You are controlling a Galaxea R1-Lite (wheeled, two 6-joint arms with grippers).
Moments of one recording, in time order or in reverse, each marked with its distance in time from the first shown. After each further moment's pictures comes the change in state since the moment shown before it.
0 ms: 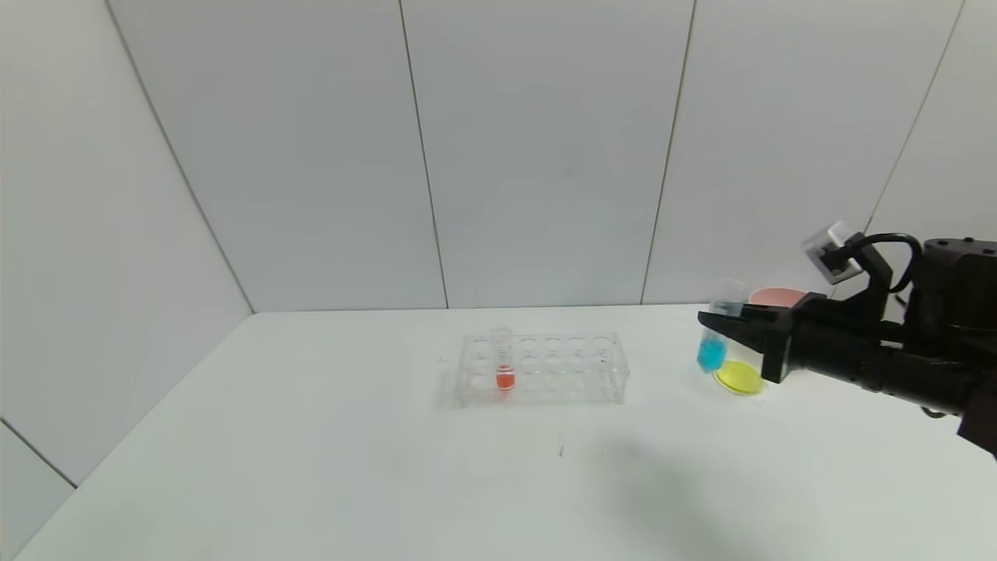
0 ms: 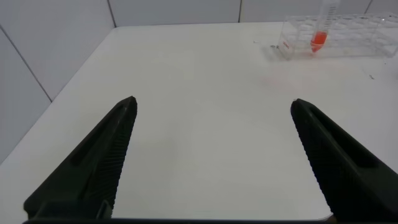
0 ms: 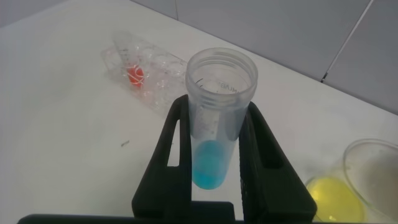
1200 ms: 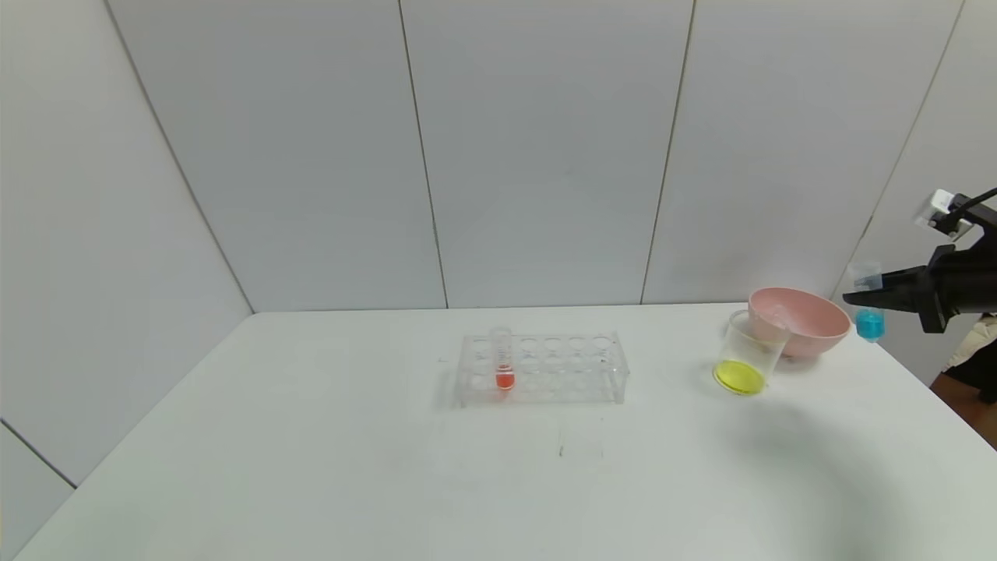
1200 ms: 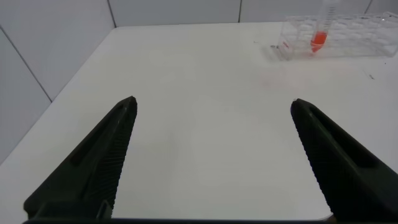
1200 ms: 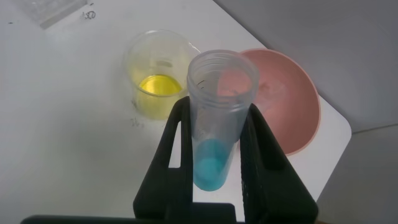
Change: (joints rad) left arm 0.001 0.000 0.000 0.000 0.000 0.000; right arm -0.493 0.264 -0.821 1.092 0.205 -0.766
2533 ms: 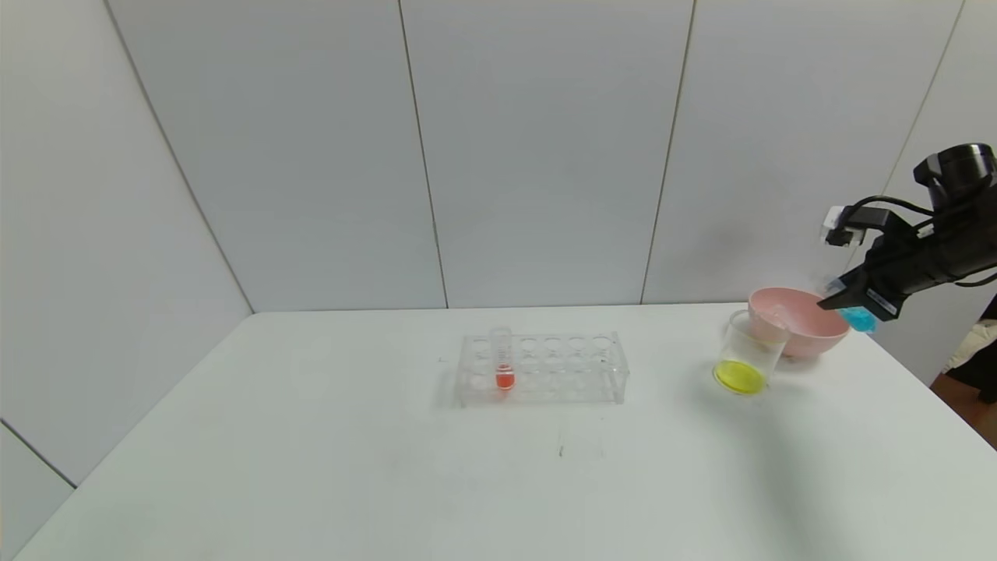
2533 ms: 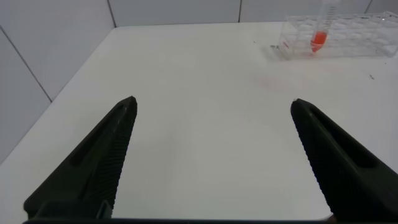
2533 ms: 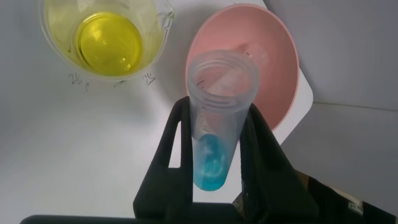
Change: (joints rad) left arm 0.000 0.000 0.000 0.000 0.000 0.000; right arm 0.168 0.198 -0.453 0.392 -0.469 -0.195
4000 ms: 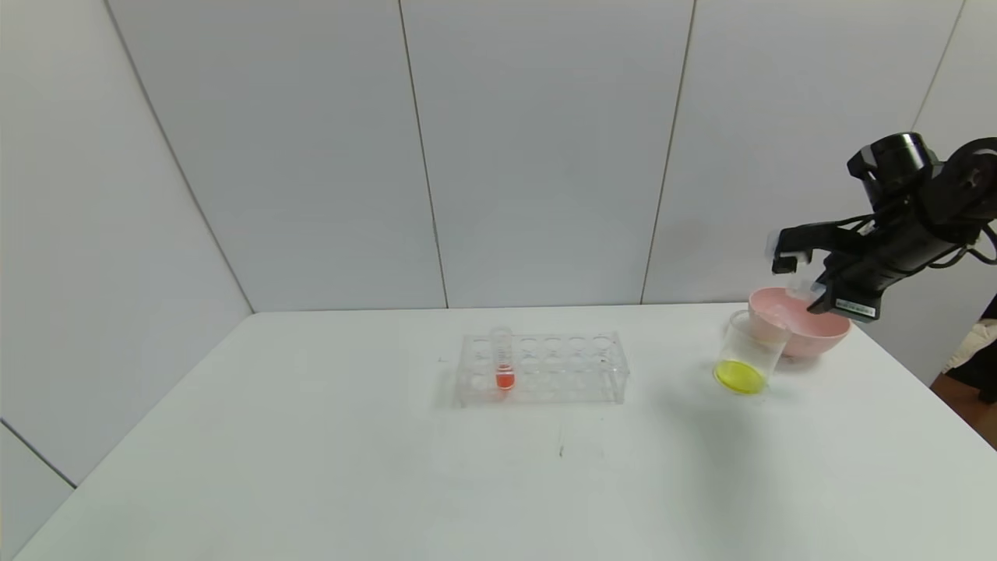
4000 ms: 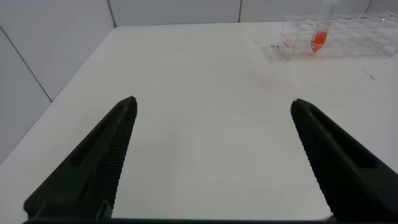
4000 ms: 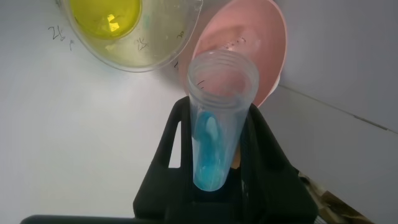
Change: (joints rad) left arm 0.000 0.000 0.000 0.000 0.000 0.000; right arm 0.167 -0.023 -0.005 0.056 -0.384 -0.159
